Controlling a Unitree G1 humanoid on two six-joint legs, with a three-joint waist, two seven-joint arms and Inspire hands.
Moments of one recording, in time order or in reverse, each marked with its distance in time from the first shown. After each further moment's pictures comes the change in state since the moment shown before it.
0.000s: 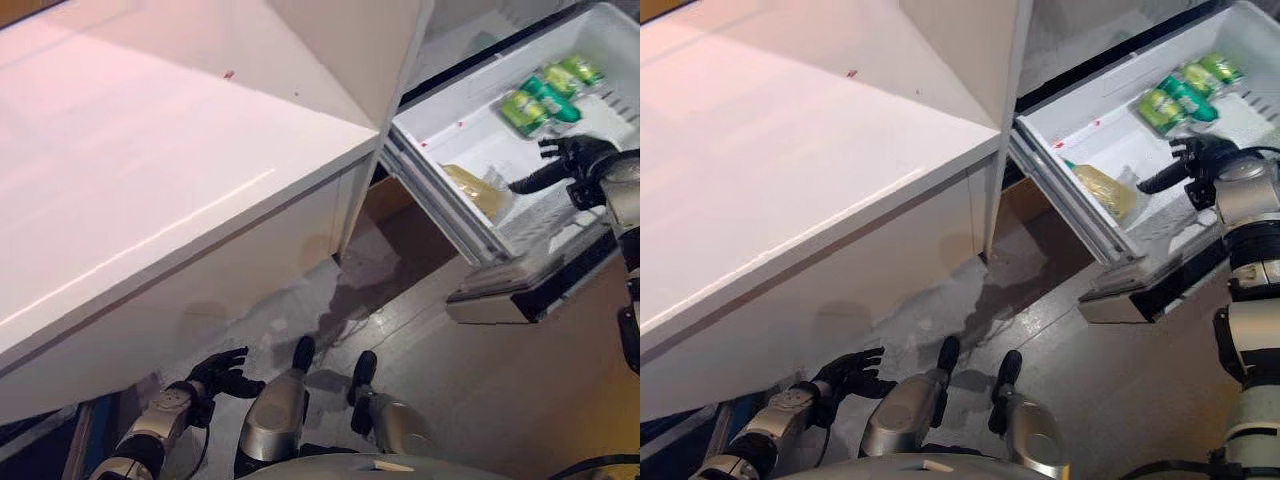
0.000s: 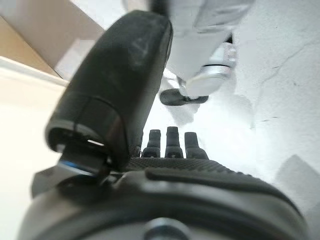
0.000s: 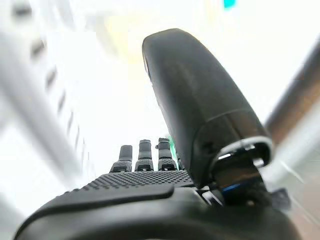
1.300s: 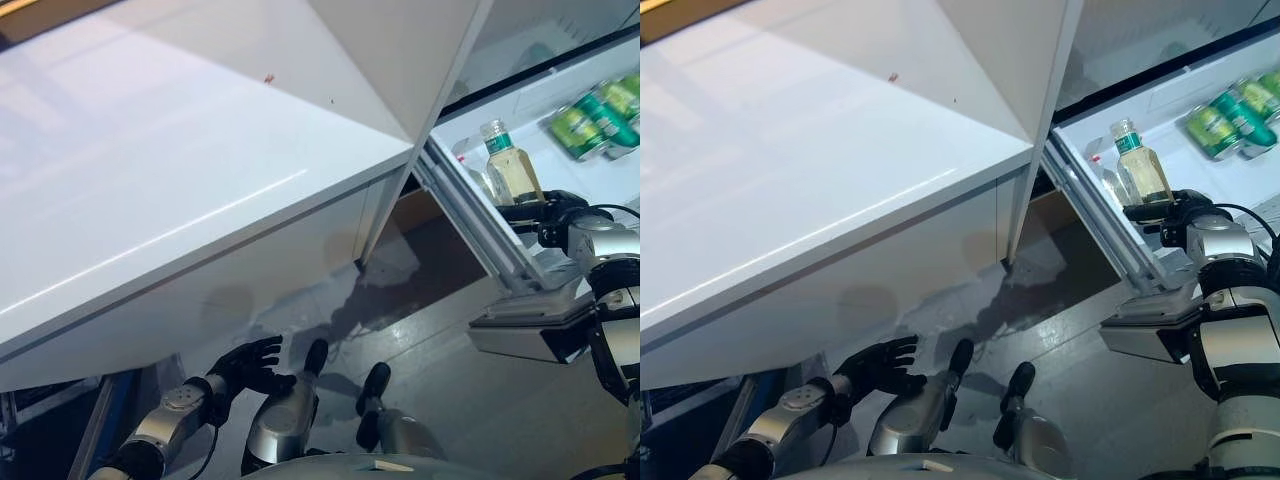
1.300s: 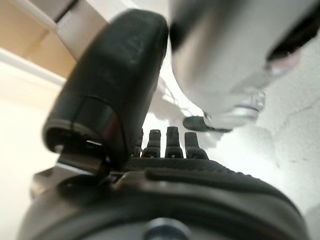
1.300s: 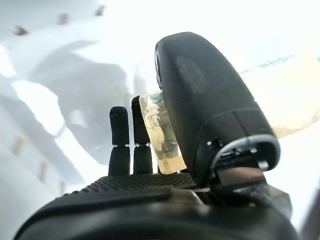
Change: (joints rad) left arm 0.052 0.072 -0.184 -0.244 -0.249 -0.049 -0.006; right arm 0.120 0.137 -0.045 0.280 0.259 -0.080 -0.173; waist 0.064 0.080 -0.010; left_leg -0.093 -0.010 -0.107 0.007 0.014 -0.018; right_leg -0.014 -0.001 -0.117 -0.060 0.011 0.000
